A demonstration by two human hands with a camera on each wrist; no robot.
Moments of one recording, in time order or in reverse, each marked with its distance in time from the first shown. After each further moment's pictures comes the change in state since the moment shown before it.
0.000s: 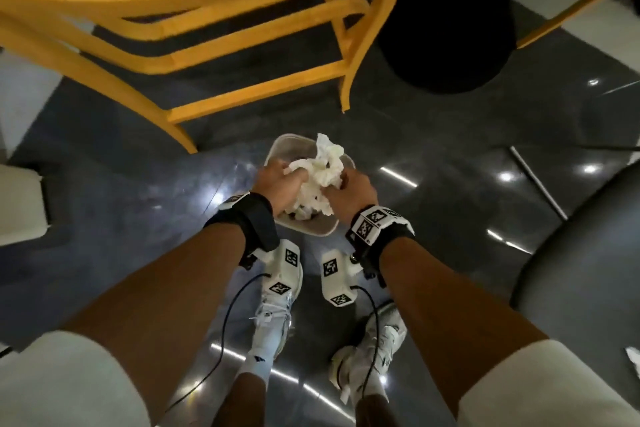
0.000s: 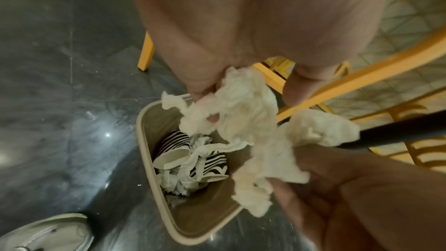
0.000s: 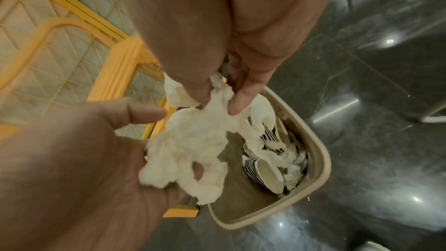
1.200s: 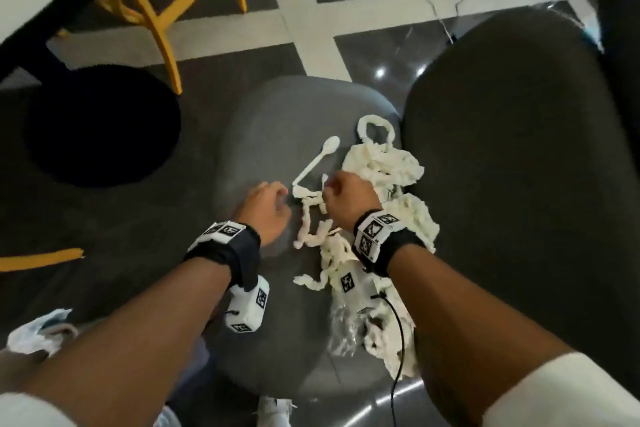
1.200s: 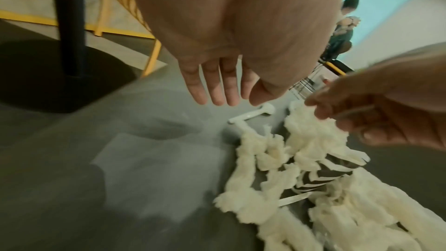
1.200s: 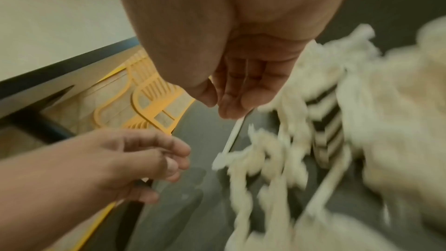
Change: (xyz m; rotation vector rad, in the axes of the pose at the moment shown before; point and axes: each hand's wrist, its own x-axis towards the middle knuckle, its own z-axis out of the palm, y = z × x) left_hand -0.196 0.241 0.480 0.862 -0.444 0.798; right_hand -0.193 0.323 -0.454 0.147 0.621 0.311
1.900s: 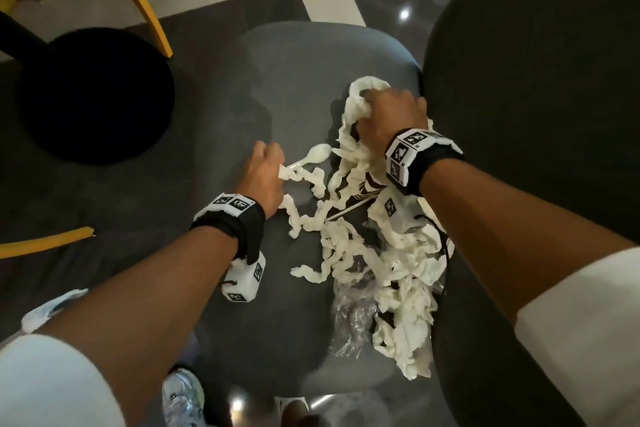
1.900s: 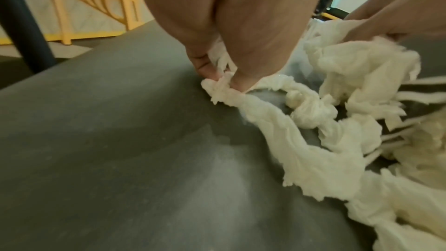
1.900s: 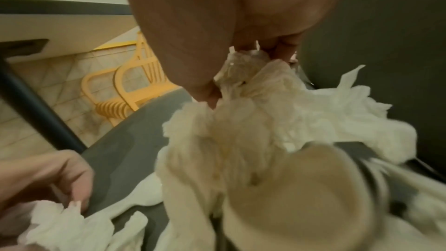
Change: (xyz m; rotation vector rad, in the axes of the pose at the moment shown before) left_hand 0.065 -0.011 0.049 0.208 0.073 0.122; right_hand 0.115 0.053 -0.040 -0.466 0.094 -0.117
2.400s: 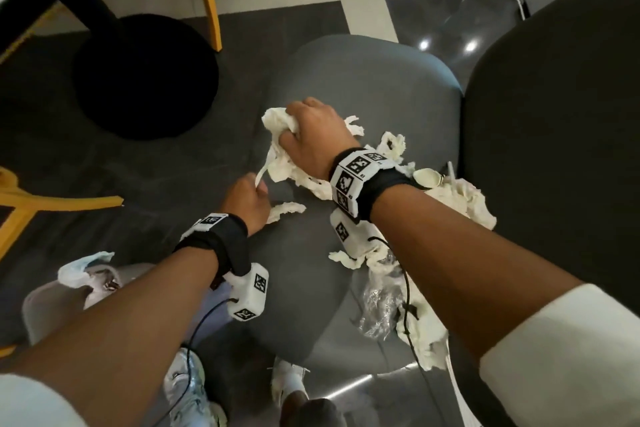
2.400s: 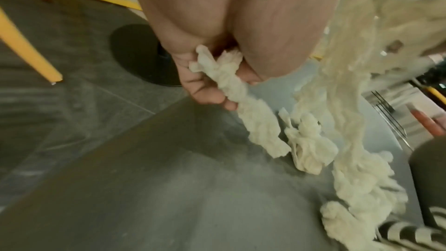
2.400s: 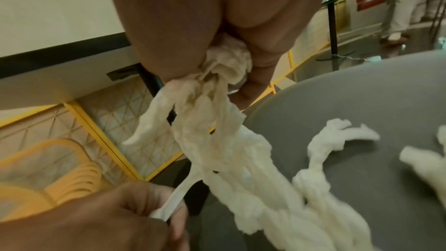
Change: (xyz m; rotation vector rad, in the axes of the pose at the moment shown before) left_hand -0.081 -0.077 -0.044 -0.261 0.073 -0.437; right_hand -0.072 -0.183 -0.012 0.344 -0.052 -0.440
